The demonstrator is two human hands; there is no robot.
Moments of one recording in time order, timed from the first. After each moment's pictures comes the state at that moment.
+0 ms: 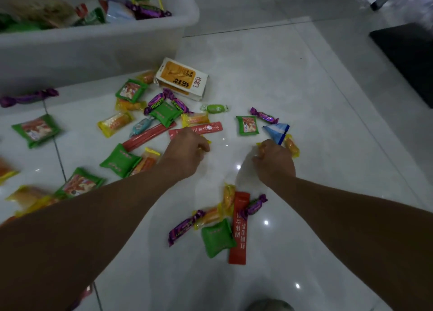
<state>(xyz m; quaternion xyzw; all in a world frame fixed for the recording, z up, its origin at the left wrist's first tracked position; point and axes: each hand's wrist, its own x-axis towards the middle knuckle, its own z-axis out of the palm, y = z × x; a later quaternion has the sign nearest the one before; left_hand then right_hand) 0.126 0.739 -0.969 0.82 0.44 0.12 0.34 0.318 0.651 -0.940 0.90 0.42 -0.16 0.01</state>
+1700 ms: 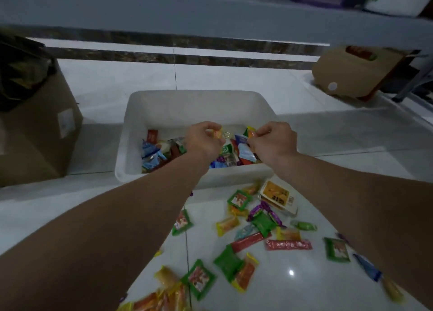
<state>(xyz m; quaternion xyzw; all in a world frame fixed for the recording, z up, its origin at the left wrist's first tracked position) -0.041 0.915 -0.781 0.42 0.58 0.48 0.51 0.101 0.888 -0.746 0.77 0.50 -0.19 -0.35</state>
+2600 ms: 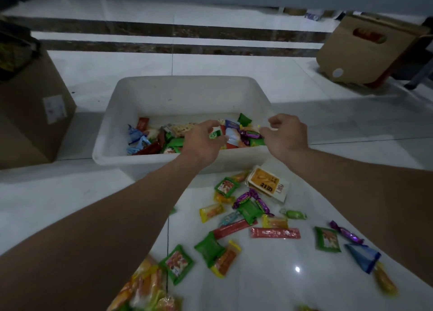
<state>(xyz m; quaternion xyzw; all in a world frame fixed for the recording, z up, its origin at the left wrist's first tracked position) 0.002 0.887 -0.811 0.59 0.62 0.37 0.36 0.182 0.884 -0.781 0.74 0.56 -0.19 -0.33</state>
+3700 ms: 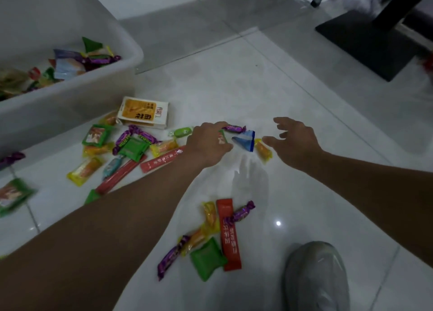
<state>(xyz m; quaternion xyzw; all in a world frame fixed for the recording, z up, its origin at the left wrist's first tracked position) 0.238 0.753 -0.917 0.83 0.39 0.09 0.38 0.394 0.633 -0.858 0.90 0.36 -0.17 -0.19</state>
